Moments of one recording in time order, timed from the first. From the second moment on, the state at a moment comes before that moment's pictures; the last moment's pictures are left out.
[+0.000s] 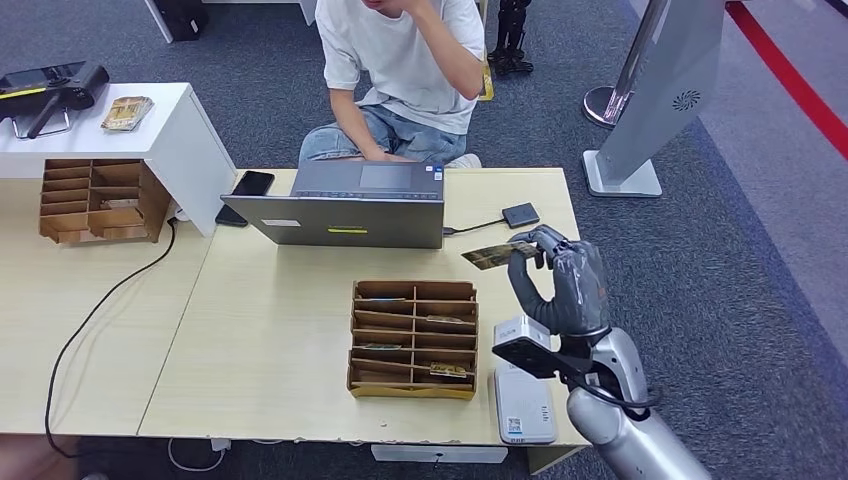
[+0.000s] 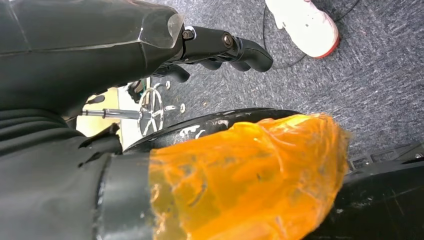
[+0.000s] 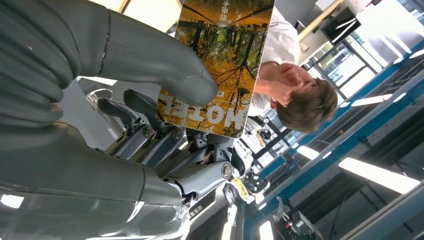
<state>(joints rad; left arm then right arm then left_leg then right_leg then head) -0.13 -0.16 -1.54 -0.14 0.95 0.41 0.24 -0.34 -0.20 0.57 -1.51 0.58 -0.50 -0.24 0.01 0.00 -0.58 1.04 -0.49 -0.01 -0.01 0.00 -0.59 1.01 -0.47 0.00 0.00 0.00</state>
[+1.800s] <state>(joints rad) -0.13 -0.15 -1.54 -0.14 0.84 0.35 0.21 -0.65 -0.01 0.62 -1.10 1.09 -0.56 0.06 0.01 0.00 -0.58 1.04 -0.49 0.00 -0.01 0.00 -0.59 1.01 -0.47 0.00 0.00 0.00</state>
